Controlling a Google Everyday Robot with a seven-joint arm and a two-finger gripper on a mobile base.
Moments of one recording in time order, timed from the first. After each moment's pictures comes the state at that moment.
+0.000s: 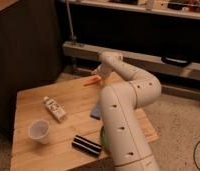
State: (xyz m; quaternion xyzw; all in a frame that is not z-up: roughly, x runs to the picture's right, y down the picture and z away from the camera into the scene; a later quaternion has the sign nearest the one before) arm 0.010 -0.074 1.042 -0.21 0.13 0.90 0.35
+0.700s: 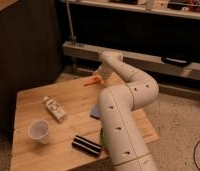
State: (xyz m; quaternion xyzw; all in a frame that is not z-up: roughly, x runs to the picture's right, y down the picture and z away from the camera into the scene) arm 0.018 -0.072 1.047 -0.20 0.15 0.90 0.35
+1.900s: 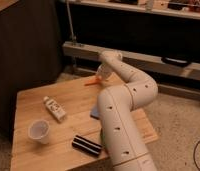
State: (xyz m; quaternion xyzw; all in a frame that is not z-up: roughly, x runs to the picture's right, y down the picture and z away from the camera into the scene) arm 0.019 -0.073 1.047 -0.20 0.15 0.90 0.36
